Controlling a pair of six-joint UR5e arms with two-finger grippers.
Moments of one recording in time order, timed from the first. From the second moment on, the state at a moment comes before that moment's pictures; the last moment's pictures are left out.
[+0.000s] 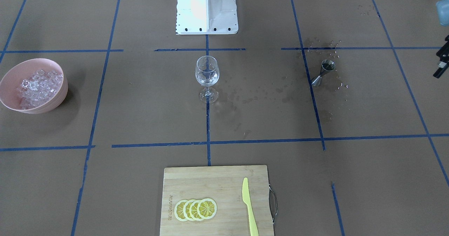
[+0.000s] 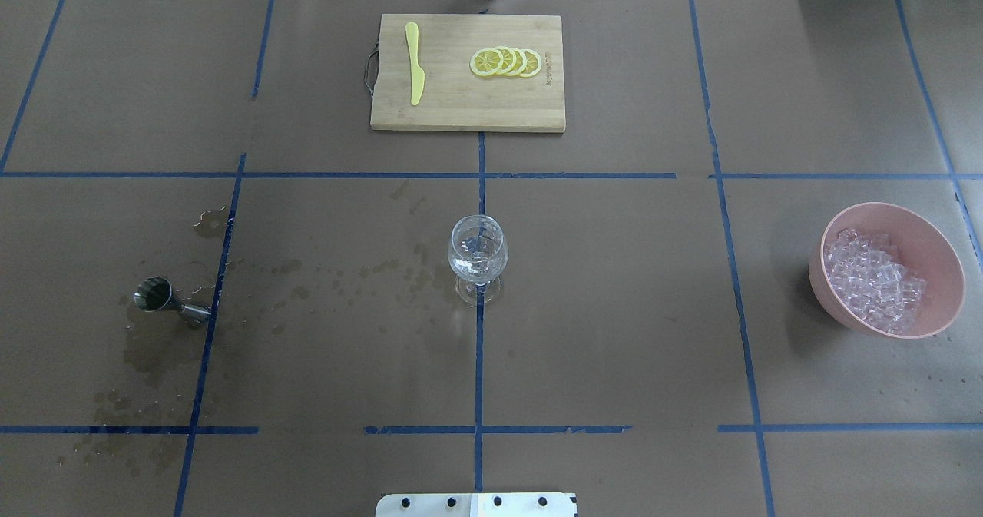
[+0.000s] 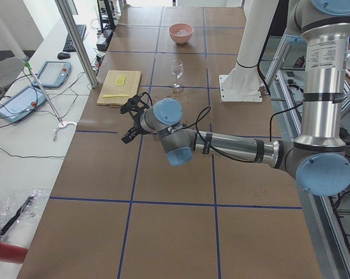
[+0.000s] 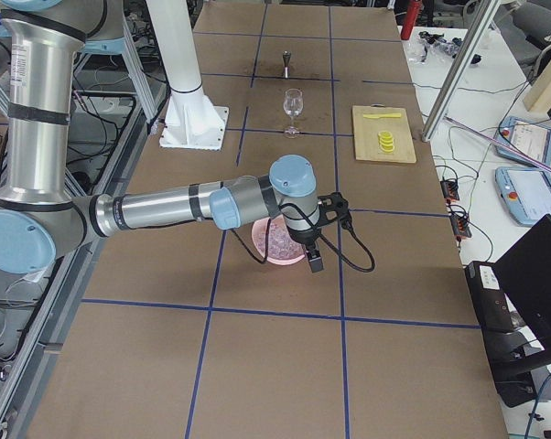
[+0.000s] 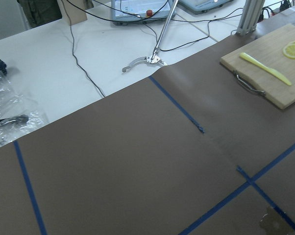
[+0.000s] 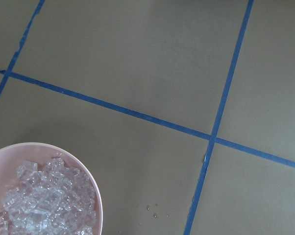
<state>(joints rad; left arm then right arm) -1.35 -1.54 -1.76 -2.62 -2.23 -0.46 1.52 -1.72 1.90 -1.42 2.34 -0.03</state>
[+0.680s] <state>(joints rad) -0.92 -1.43 -1.90 -2.79 -1.66 -0.72 1.52 -1.73 1.90 -1.41 2.34 -0.03</state>
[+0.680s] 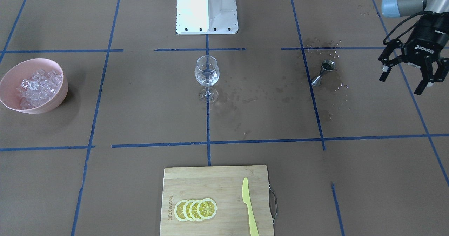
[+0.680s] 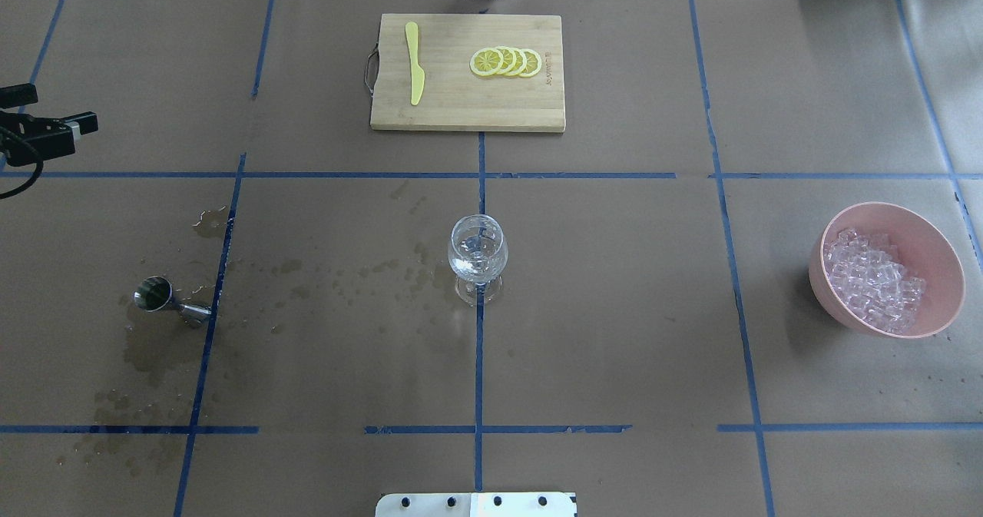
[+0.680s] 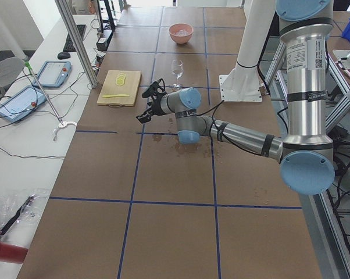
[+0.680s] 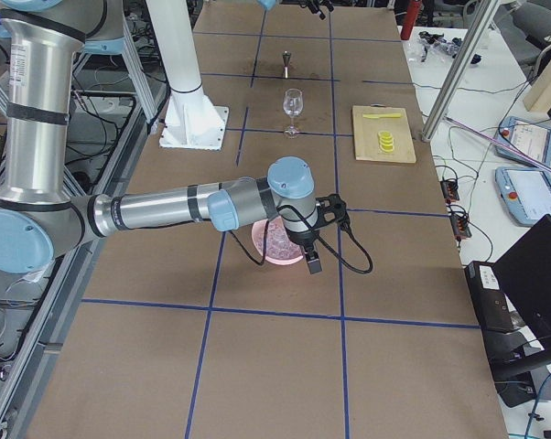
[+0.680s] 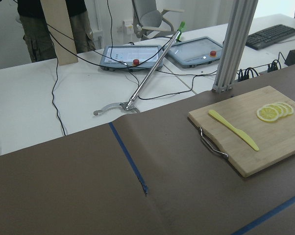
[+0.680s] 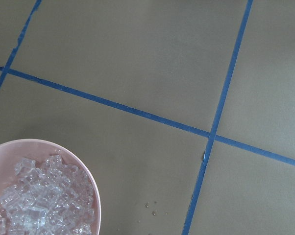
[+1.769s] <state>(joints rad) -0.17 -1.33 -1.82 -2.91 -0.71 -0.99 1.52 -1.75 1.91 -1.40 2.34 -0.03</state>
